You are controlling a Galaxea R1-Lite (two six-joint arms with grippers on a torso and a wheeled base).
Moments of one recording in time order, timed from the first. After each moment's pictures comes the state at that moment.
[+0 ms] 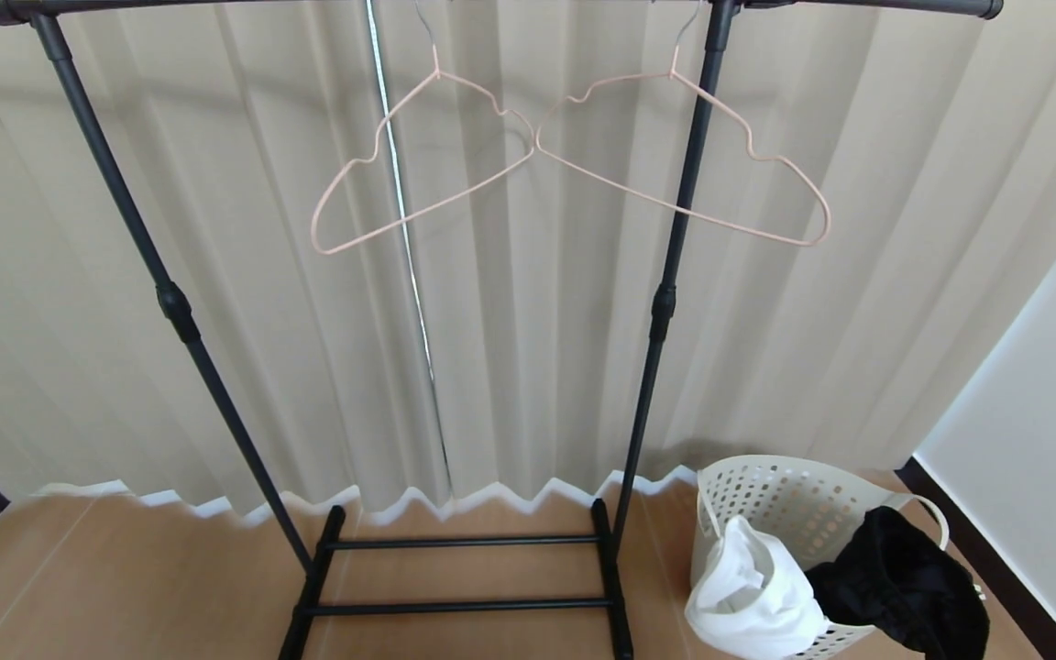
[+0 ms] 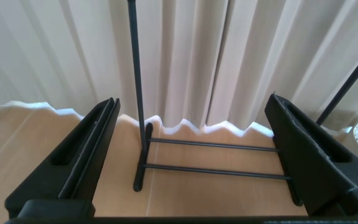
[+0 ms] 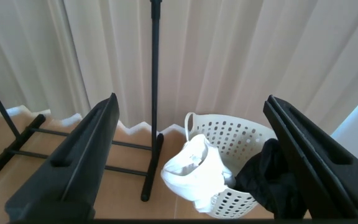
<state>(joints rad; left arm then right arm) 0.00 0.00 -0.01 0.02 0.11 -0.02 0.01 0.00 0.00 -0.03 0.13 -0.03</state>
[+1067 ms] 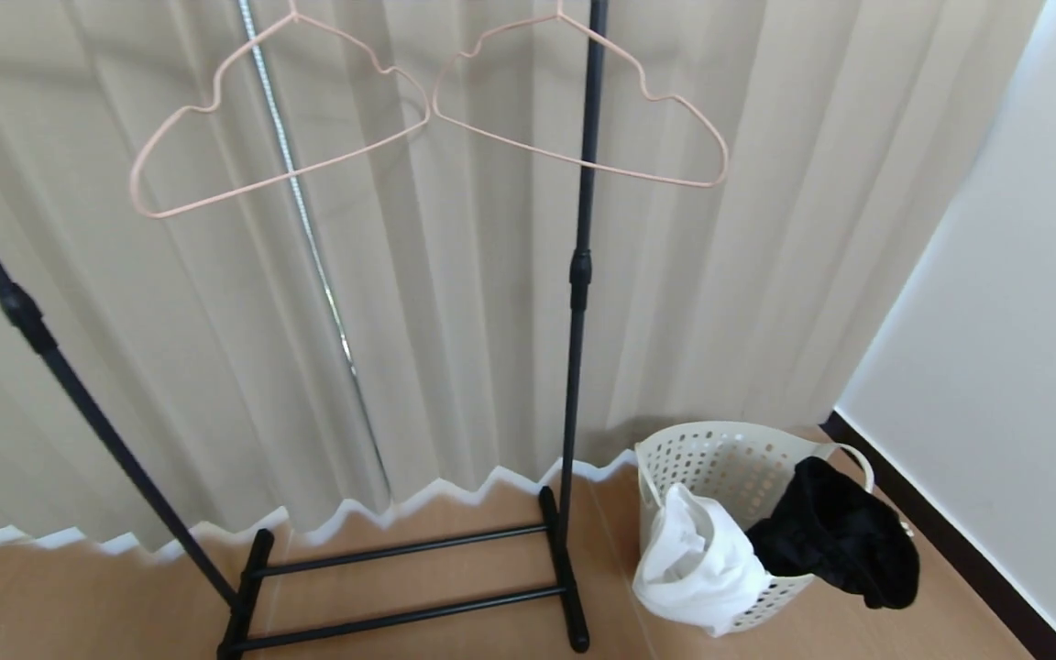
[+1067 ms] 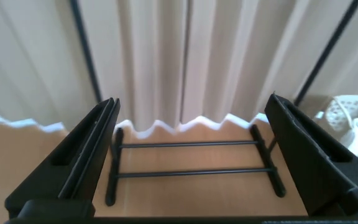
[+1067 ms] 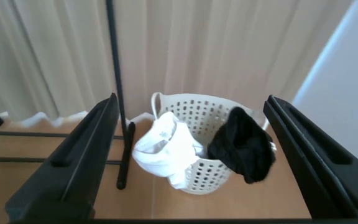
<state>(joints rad) 0.00 0.00 -0.01 0.02 0.11 -0.02 0.01 0.00 0.00 -0.03 0.13 -0.03</state>
